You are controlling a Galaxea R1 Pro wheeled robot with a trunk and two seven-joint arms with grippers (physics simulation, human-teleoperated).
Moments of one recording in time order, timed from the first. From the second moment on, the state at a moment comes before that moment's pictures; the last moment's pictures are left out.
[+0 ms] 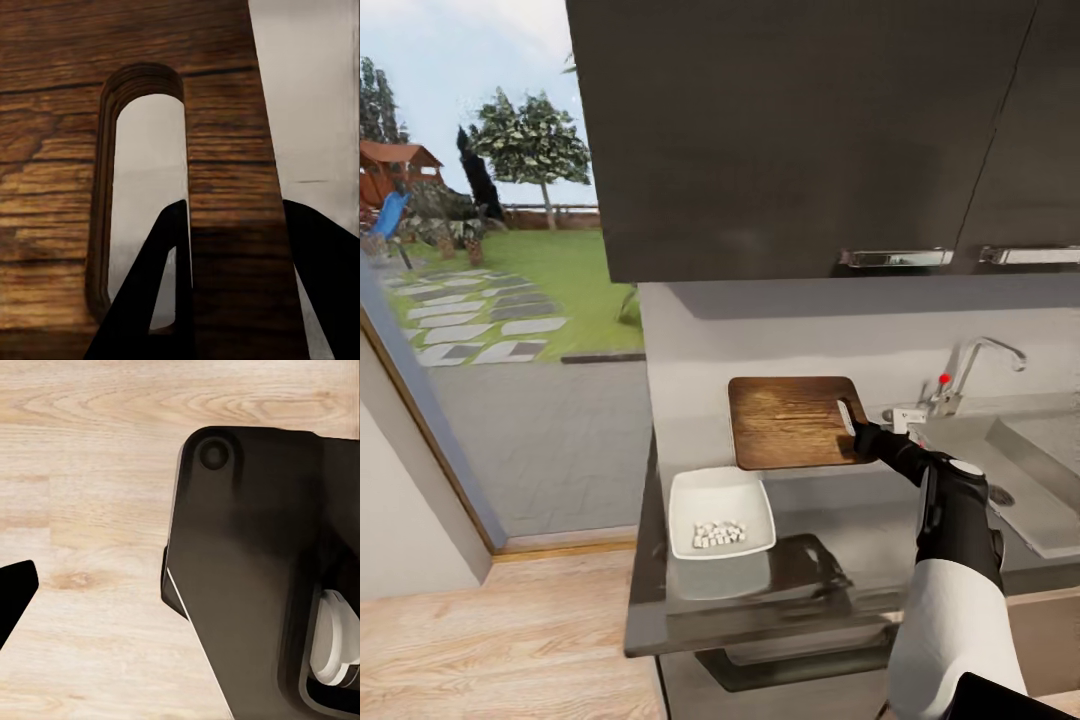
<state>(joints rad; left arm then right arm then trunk) 0.36 -0.05 -0.01 -0.25 0.06 -0.61 0.17 -0.81 0.15 -0.72 -1.19 0.54 0.39 0.80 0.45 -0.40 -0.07</state>
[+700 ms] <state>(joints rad) 0.36 -0.05 -0.01 -0.25 0.06 -0.61 0.17 -0.81 0.17 -0.66 -1.19 0.73 0.49 0.79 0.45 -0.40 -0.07</state>
